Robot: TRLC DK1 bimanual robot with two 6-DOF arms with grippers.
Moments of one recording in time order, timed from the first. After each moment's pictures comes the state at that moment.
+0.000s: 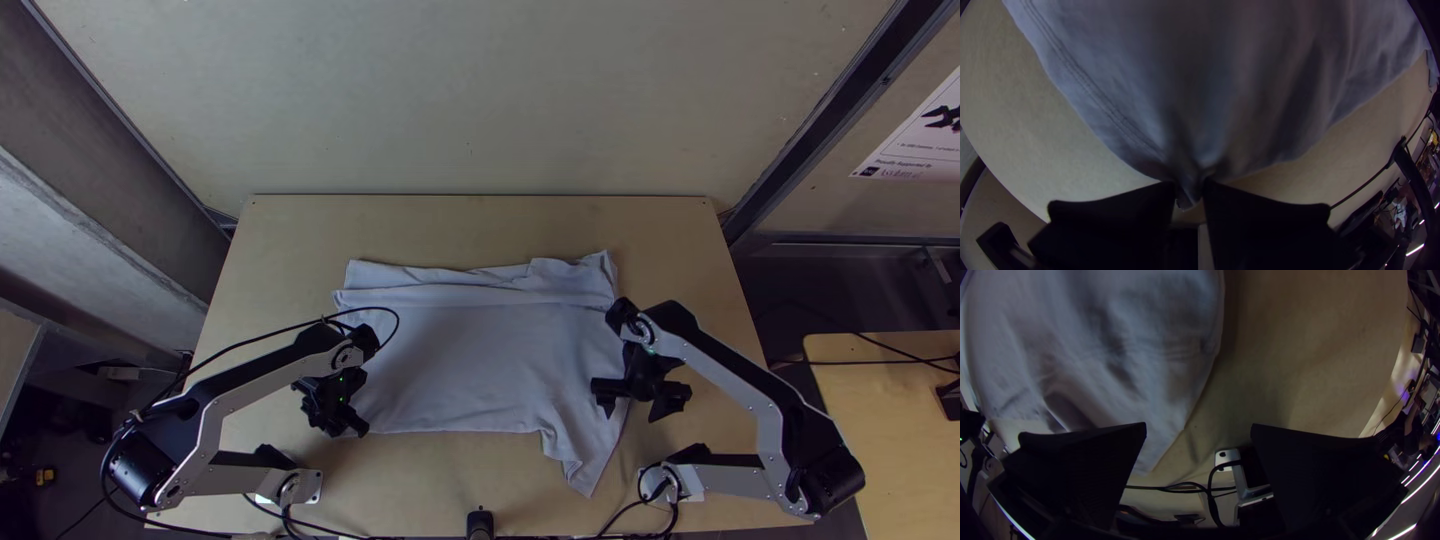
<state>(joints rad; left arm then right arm) -0.51 1.42 0.76 -1.19 -0.04 0.01 0.44 1.41 0.84 -1.33 -0.13 0.47</state>
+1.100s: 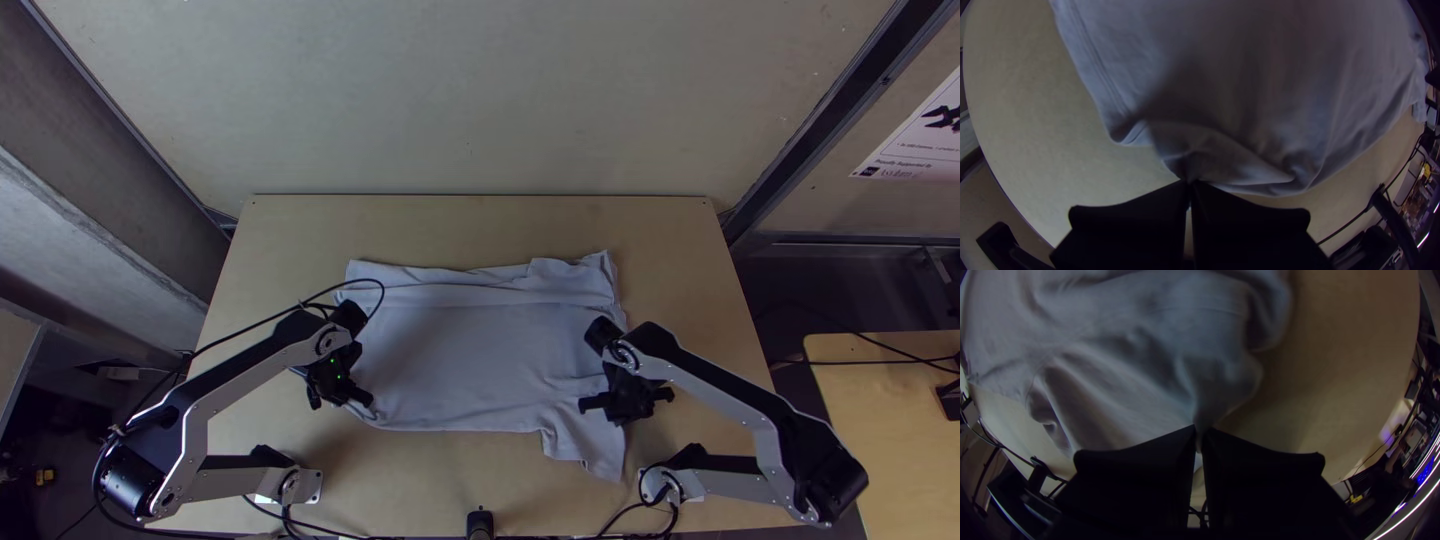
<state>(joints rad) -0.40 1.36 0.83 -1.10 -0.04 -0.02 0.58 1.38 0.75 -1.18 -0.09 0.42</state>
